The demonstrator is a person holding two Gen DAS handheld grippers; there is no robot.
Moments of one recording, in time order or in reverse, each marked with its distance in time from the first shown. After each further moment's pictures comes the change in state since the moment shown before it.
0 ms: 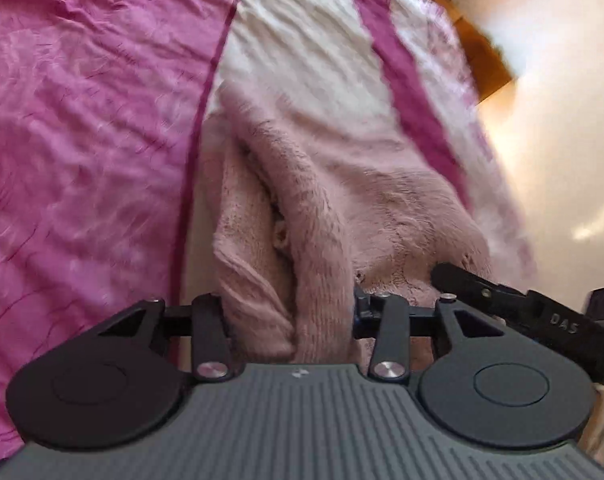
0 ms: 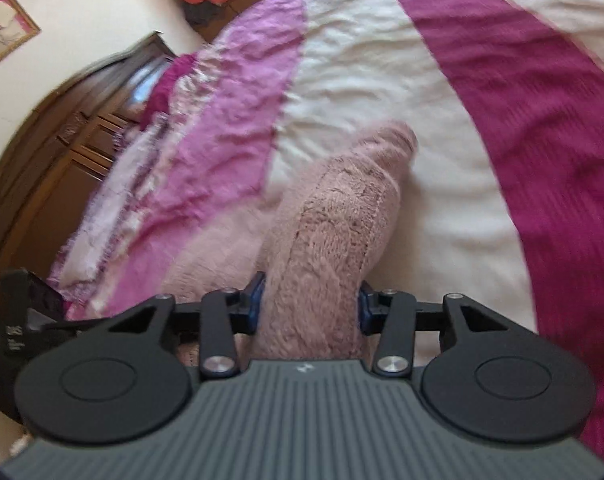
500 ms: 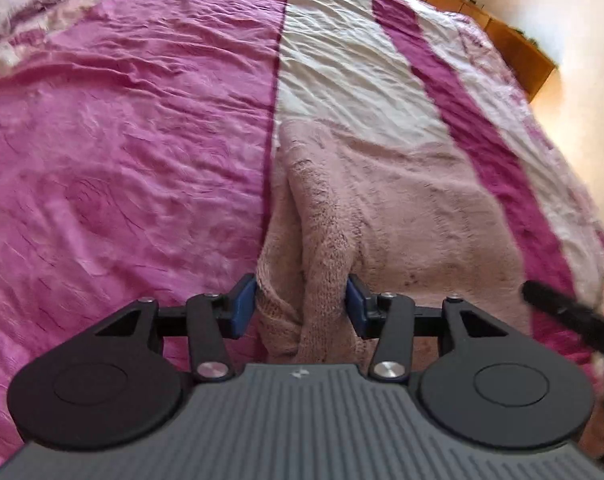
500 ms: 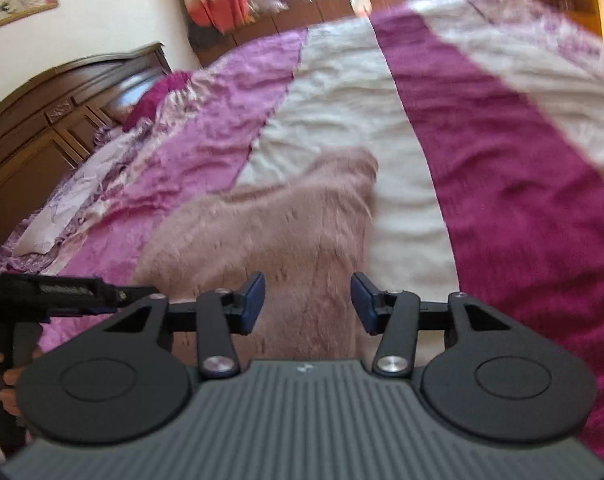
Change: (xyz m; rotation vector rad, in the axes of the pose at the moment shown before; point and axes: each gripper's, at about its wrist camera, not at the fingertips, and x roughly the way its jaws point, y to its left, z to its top) left arm -0.041 -0.004 -0.036 0.131 -0.157 0.253; right arm -0.032 0.007 -0.048 -0.213 -0.201 -0.119
